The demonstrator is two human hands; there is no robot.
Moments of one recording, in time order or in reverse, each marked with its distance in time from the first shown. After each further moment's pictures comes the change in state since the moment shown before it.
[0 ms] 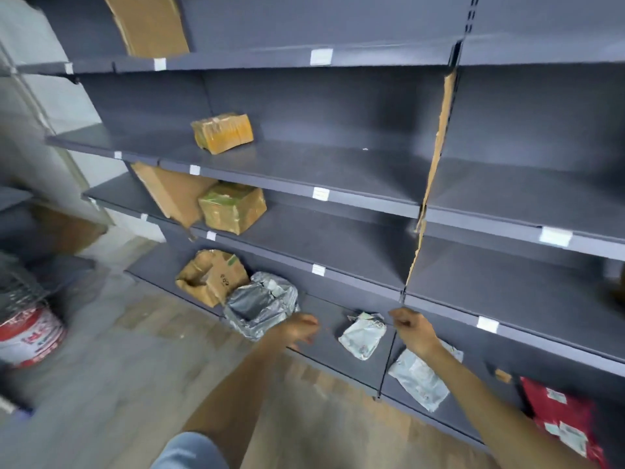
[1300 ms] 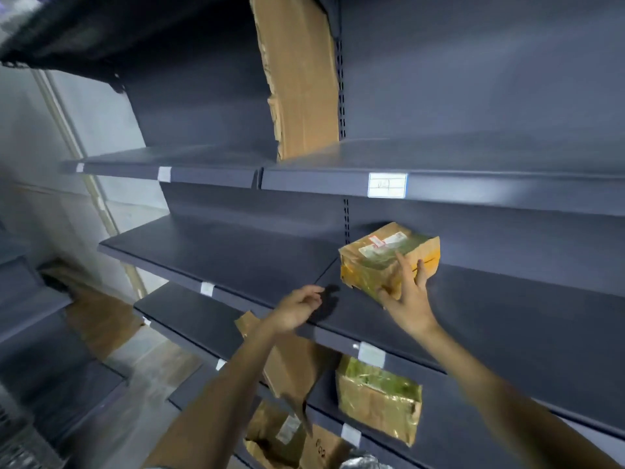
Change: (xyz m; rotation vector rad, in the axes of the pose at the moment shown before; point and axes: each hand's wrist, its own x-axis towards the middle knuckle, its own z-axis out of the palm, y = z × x) left_hand 0.246 0.025 -0.712 0.036 0.395 0.390; right_hand 0.444 -0.562 0.324 0.148 0.205 -0.490
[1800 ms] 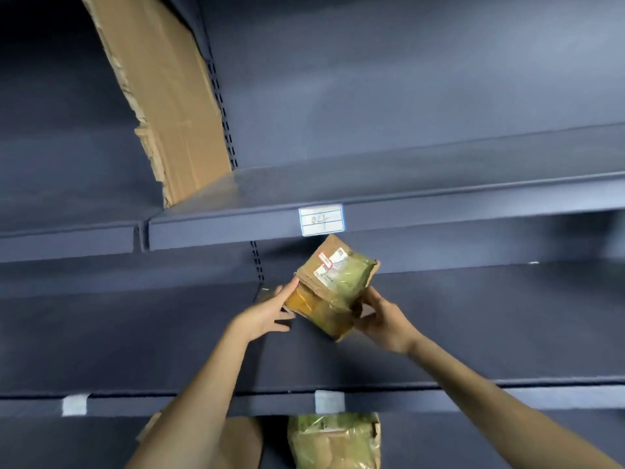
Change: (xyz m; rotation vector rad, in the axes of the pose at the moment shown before) left_hand 0.117 0.057 0.018 -0.268 -0.482 -0.051; right_hand 0.005 0.013 -0.043 -0.151 -0.016 0.174
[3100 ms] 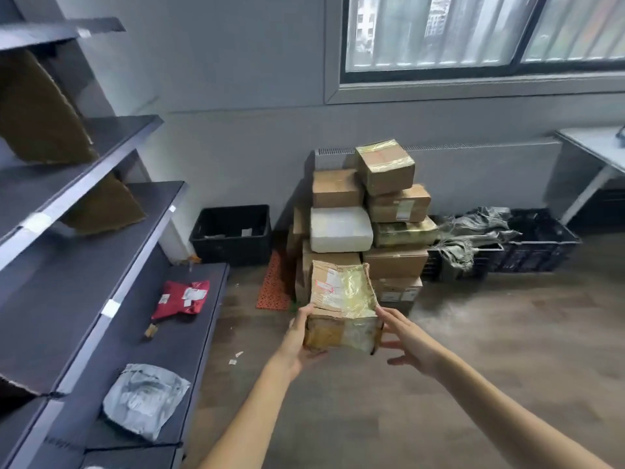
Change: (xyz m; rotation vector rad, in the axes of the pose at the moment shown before) left_hand -0.406 -0.147 0.873 0.348 -1.444 -0.277; right_hand -0.889 0.155 -0.225 0.788 1.489 1.187
